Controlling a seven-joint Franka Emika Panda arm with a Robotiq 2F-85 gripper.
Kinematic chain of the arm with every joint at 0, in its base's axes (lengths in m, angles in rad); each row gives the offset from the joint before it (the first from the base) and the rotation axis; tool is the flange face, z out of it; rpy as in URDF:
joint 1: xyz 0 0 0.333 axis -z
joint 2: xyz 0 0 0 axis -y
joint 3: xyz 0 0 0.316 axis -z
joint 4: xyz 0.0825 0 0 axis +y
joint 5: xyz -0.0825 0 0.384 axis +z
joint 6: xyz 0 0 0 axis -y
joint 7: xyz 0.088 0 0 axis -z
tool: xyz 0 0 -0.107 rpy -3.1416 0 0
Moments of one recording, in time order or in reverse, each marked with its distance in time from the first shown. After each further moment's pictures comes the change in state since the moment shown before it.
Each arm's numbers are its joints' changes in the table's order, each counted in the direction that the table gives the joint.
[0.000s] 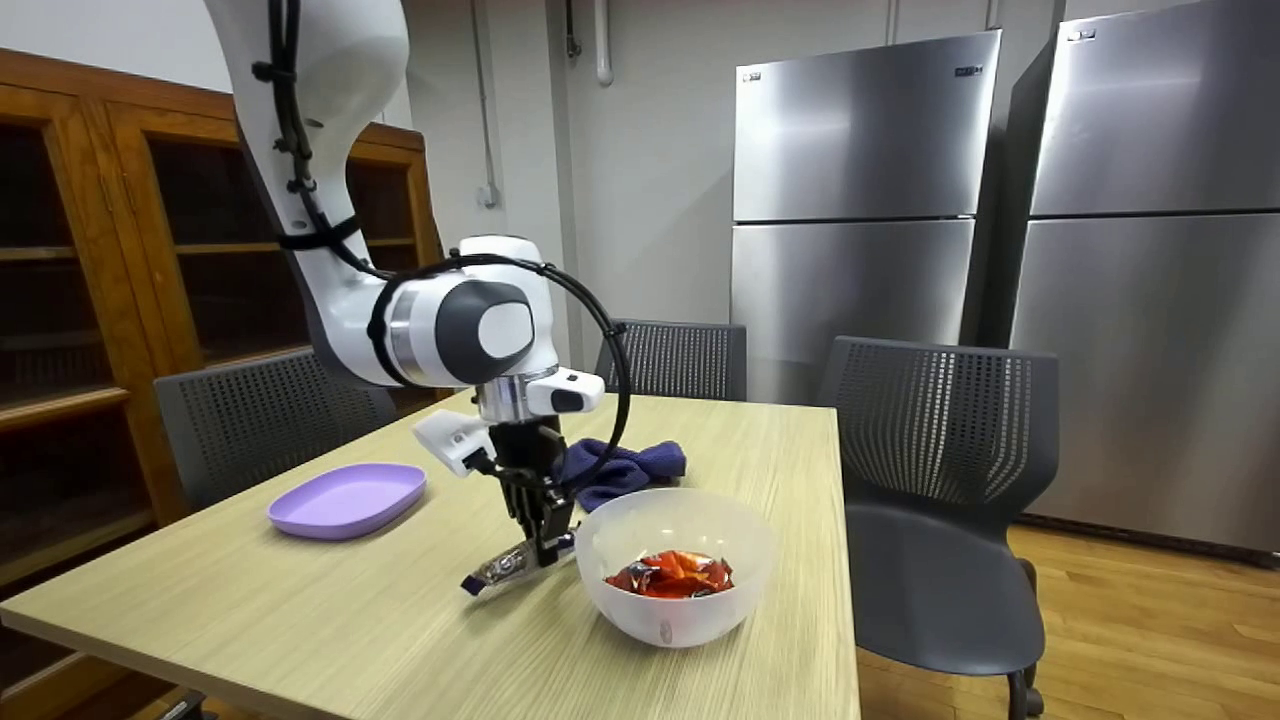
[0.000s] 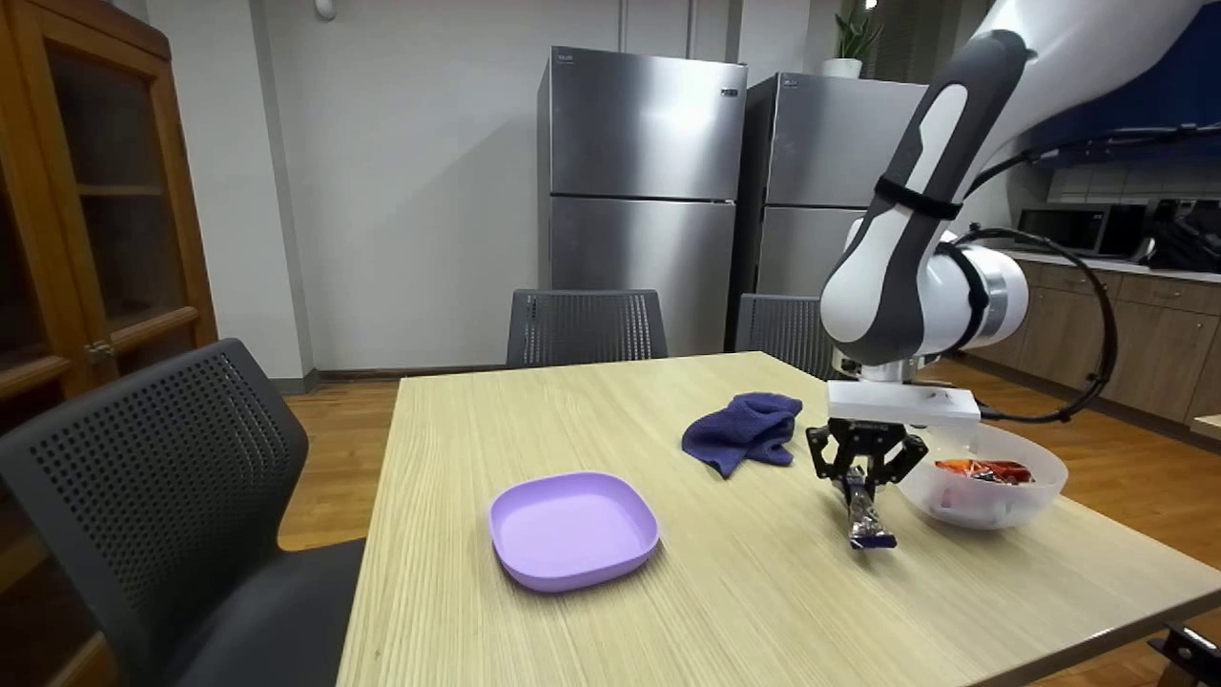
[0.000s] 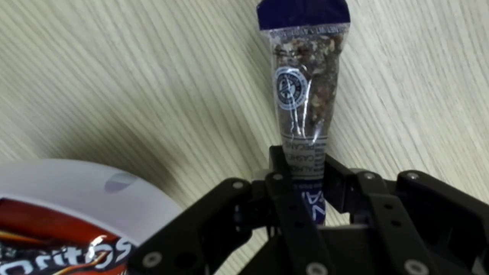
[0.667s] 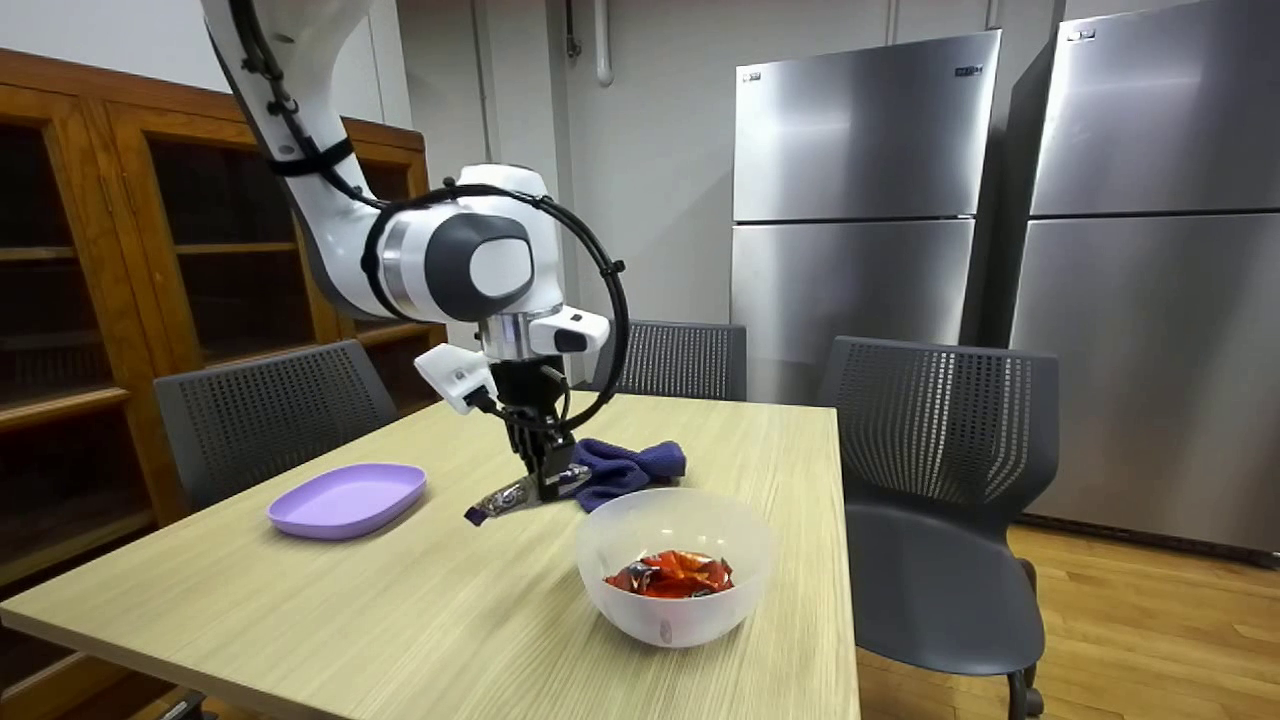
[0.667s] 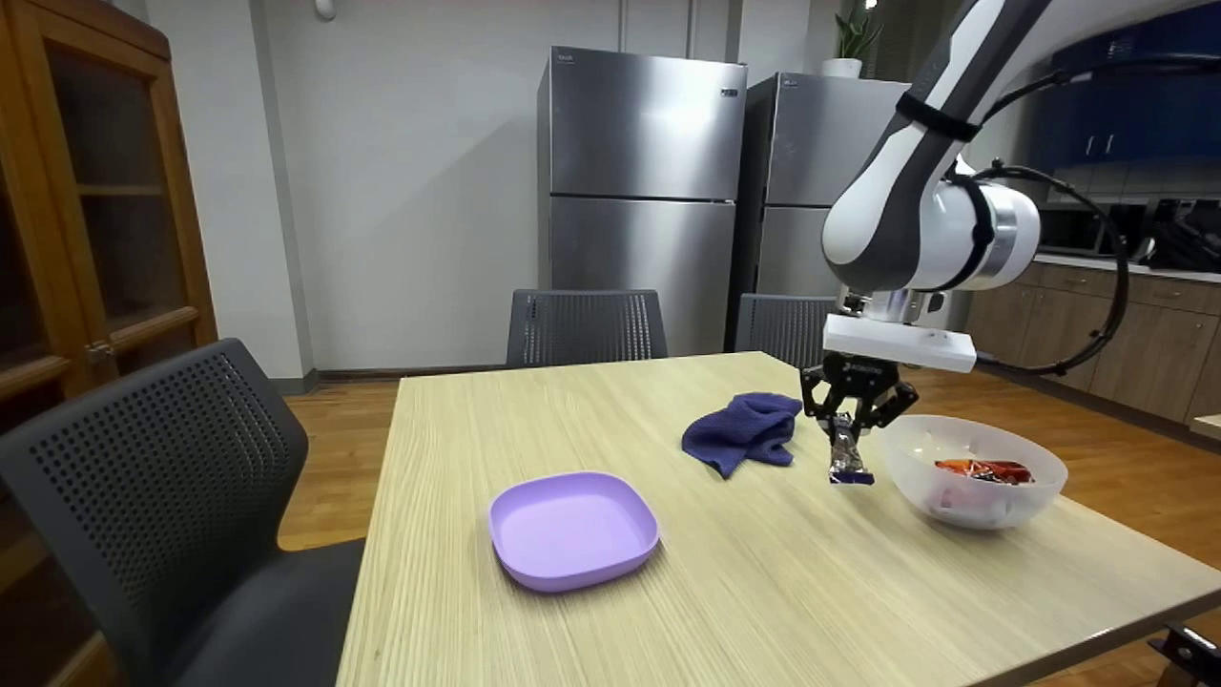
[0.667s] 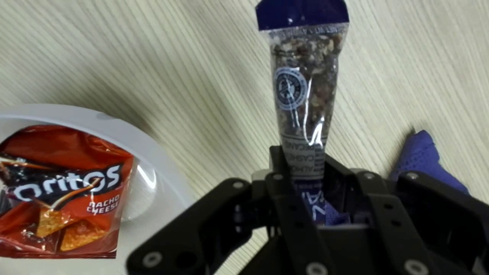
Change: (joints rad) arm 0.049 0.154 -0.045 0.016 0.088 -0.033 -0.058
